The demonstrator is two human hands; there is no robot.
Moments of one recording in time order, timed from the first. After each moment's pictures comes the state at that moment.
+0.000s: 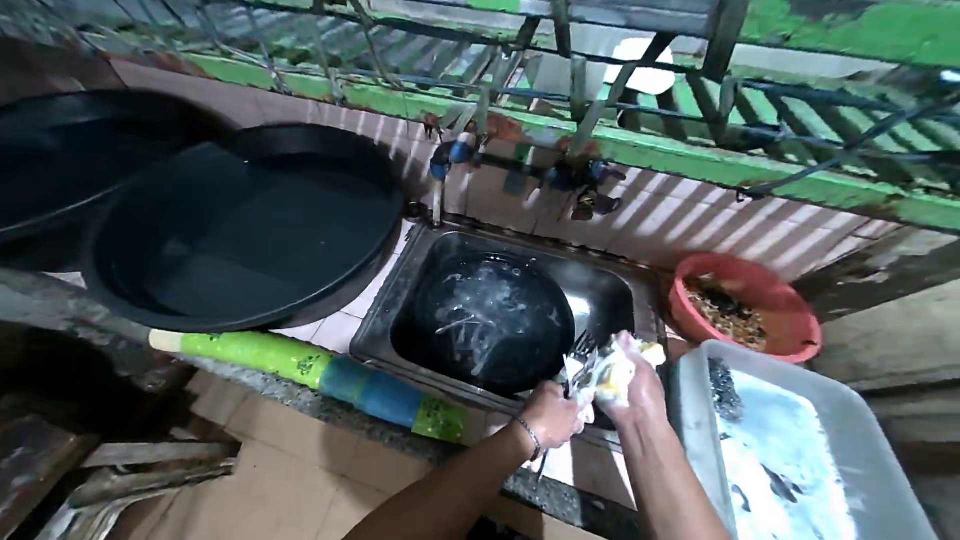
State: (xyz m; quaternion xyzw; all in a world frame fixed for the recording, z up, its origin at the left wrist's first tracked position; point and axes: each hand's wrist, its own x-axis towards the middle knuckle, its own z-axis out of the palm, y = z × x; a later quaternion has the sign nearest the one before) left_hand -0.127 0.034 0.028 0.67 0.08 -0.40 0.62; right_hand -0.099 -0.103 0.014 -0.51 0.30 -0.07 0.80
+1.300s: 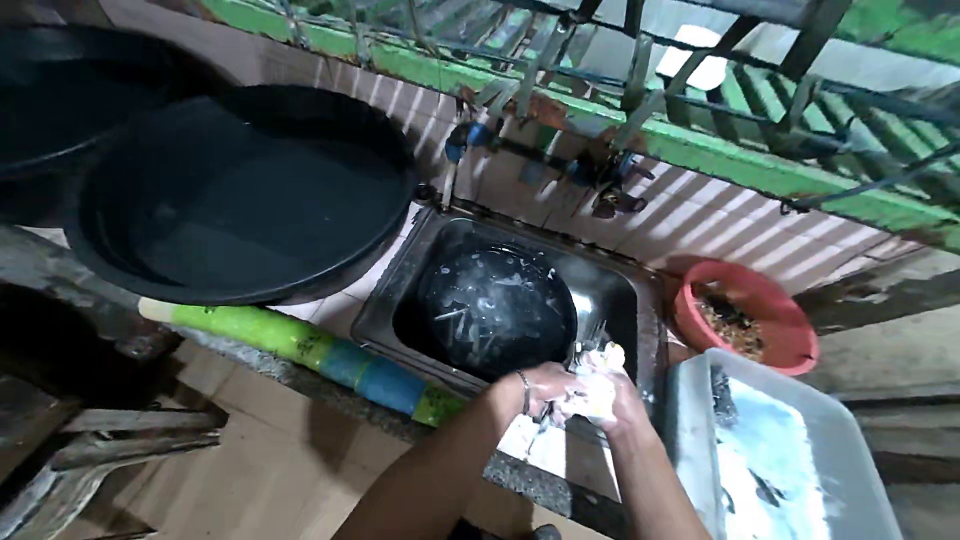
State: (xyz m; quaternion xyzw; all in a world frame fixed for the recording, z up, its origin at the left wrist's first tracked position) left_hand -0.092 0.054 0.019 0.59 0.02 -0.48 0.65; right_hand -0.109 -0.098 -0.009 -0.50 0.26 0.09 0.82
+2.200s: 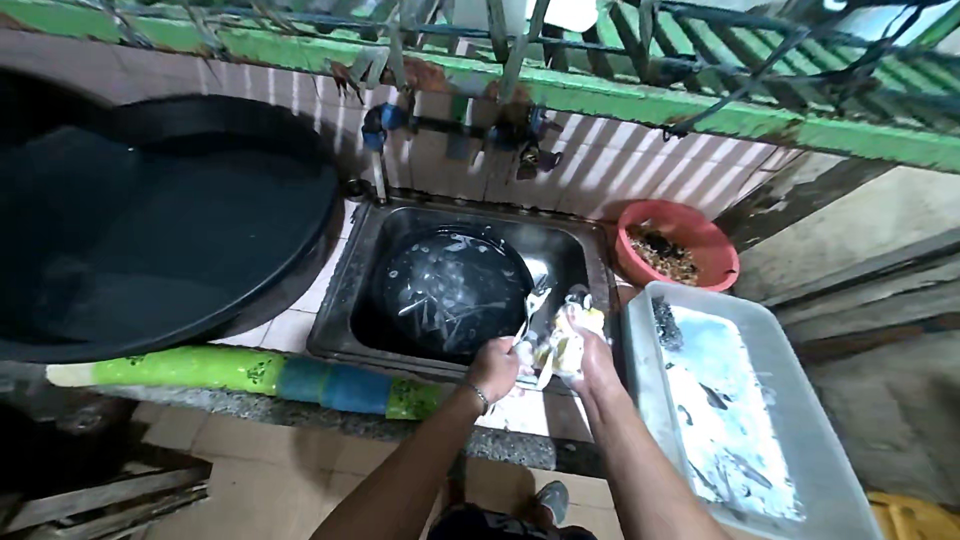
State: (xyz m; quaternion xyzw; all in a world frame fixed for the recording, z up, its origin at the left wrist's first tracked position) left_hand -0.125 0.063 0.021 0.71 0.02 -0.35 0.61; right_hand -0.126 -0.101 0.003 -0.56 0.34 -0.03 0.76
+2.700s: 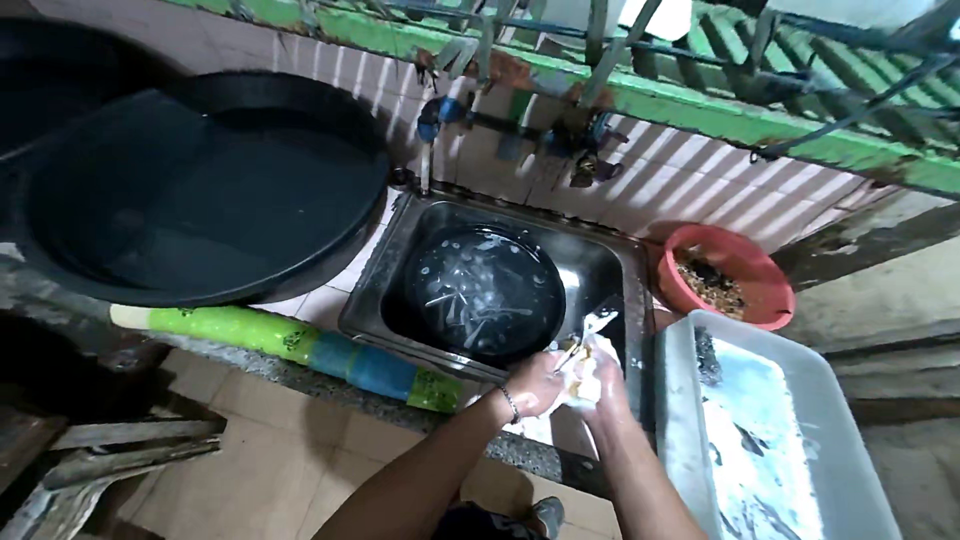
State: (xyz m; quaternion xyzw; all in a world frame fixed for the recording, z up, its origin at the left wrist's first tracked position) left_hand -0.129 0.059 0.014 0.71 -0.12 -0.32 0.61; right_hand -0.138 -0.074 0.000 -0.52 0.29 0.00 0.81
